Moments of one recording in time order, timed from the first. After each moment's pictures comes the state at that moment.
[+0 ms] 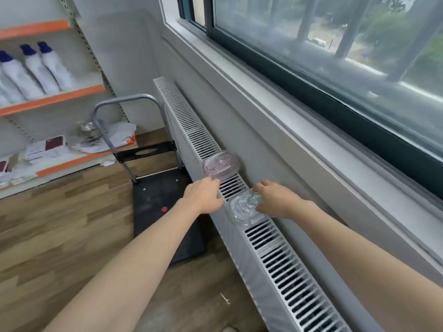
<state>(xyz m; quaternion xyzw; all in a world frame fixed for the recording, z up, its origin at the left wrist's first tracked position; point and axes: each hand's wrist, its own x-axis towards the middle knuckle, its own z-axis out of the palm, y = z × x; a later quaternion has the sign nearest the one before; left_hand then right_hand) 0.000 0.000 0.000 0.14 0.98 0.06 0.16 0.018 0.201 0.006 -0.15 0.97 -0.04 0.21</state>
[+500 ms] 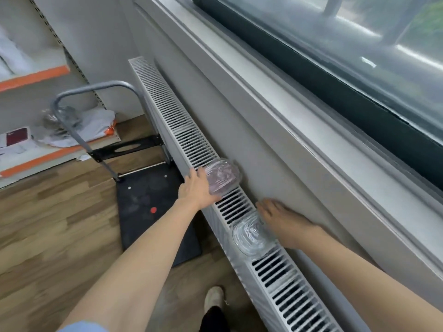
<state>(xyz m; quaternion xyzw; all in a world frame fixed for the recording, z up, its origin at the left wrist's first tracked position) -0.123 -0.008 -0.064 0.02 0.97 0.12 0.20 -0.035 0.204 -0.044 -0.29 0.90 0.24 0.21</state>
